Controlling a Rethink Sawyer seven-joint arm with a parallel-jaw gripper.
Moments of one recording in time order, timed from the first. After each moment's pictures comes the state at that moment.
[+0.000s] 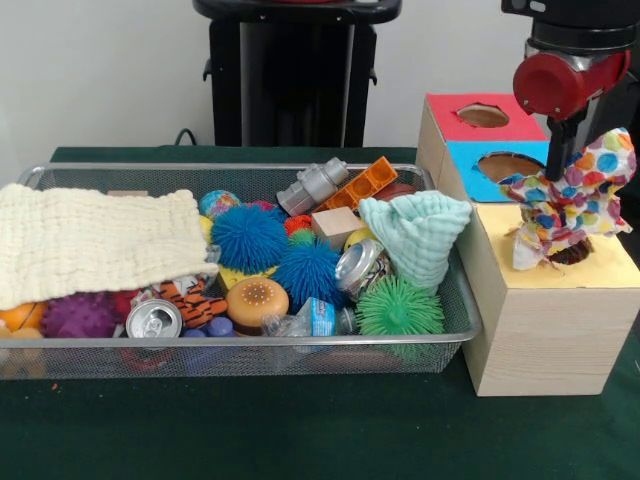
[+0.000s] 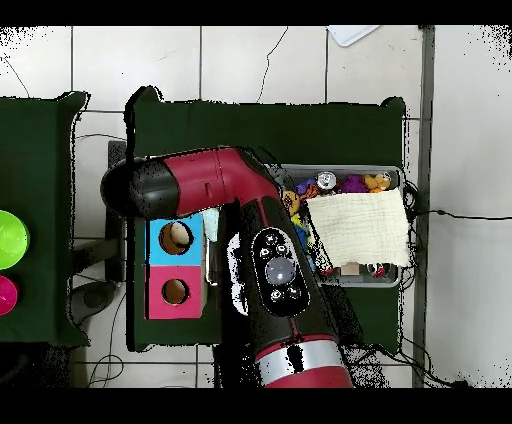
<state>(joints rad) -0.17 -0.72 0.31 1.47 -0.22 0.77 1.16</state>
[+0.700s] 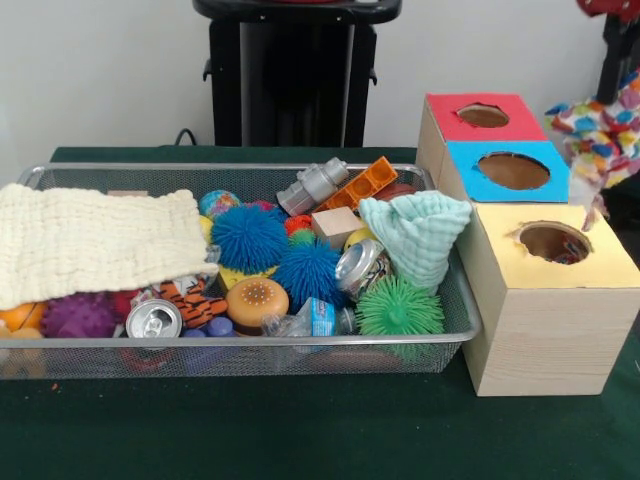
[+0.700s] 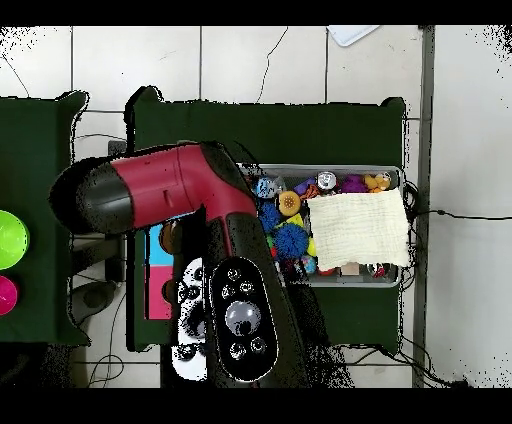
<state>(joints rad) -0.08 -0.85 0.25 1.44 -0.22 0.85 1.16</state>
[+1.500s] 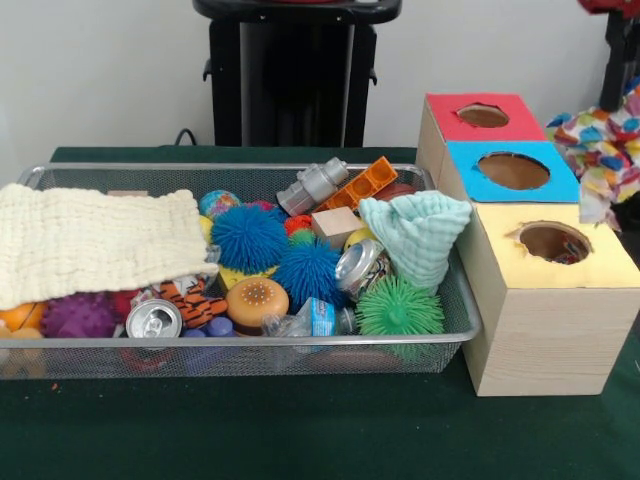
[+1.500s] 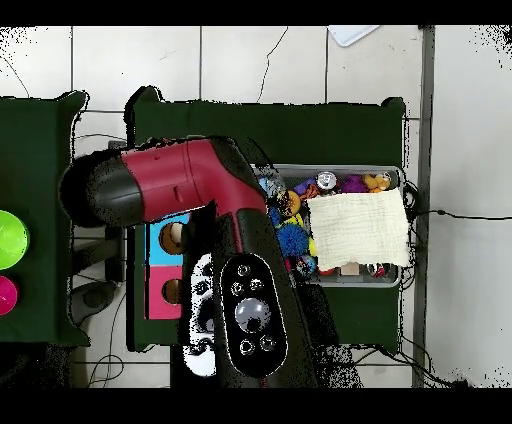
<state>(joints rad) -0.09 -0.83 0.24 1.41 -0.23 0.77 1.16</state>
